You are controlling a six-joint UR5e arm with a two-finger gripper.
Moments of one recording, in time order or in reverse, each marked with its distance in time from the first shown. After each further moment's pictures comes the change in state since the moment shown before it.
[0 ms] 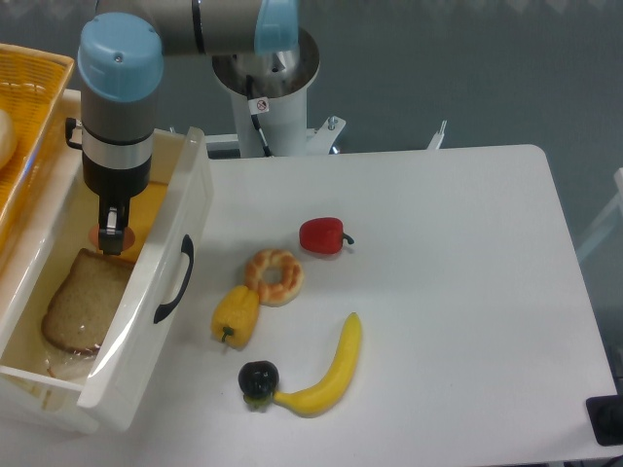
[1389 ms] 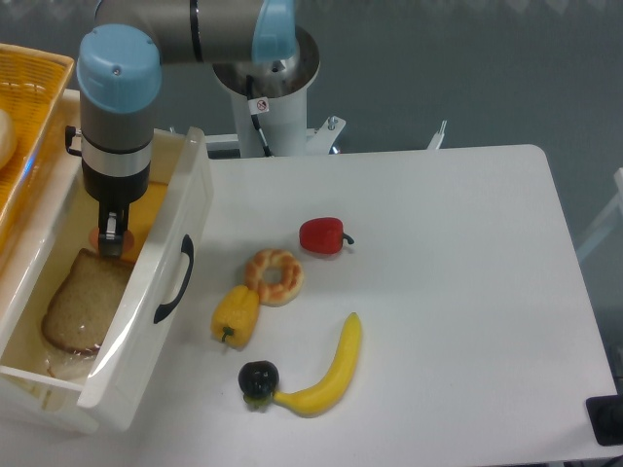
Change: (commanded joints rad) arm -0.011 -0.015 -0.006 0.000 0.008 -0.002
